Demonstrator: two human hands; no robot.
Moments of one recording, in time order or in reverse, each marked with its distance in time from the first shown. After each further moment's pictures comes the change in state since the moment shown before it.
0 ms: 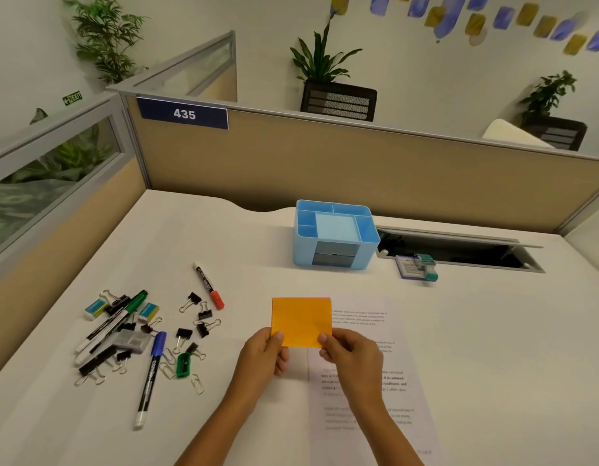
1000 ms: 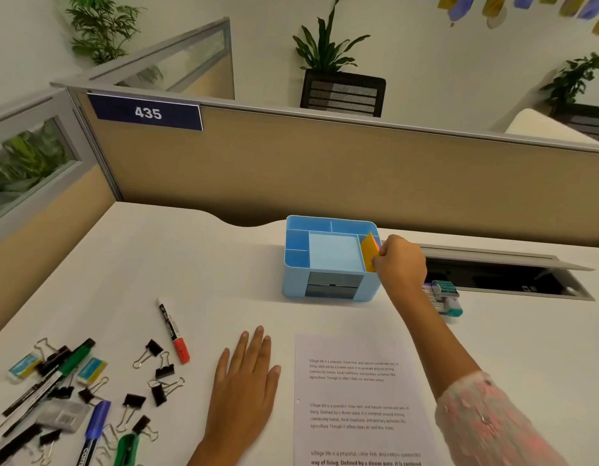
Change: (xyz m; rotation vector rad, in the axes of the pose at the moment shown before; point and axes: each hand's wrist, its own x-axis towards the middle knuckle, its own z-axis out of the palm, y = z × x) left_hand 0.087 -0.021 0.020 1.183 0.098 0.305; right_hand 0.281 -0.030 -0.032 -0.914 0.197 -0.008
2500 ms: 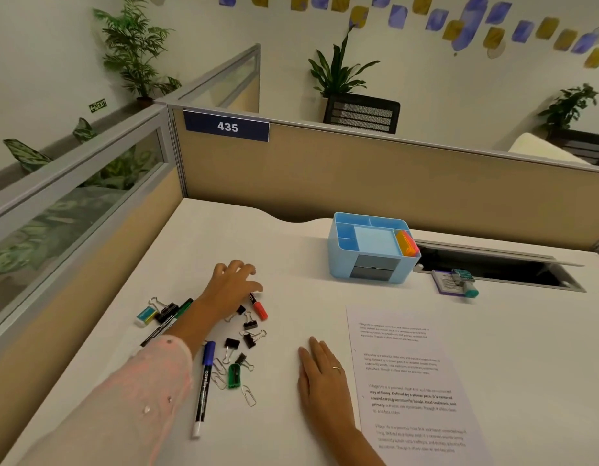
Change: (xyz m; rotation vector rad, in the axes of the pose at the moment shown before) left_hand 0.043 -0.165 -0.106 0.400 0.038 0.344; right_hand -0.326 -0.047 0.101 0.003 -0.029 -0.545
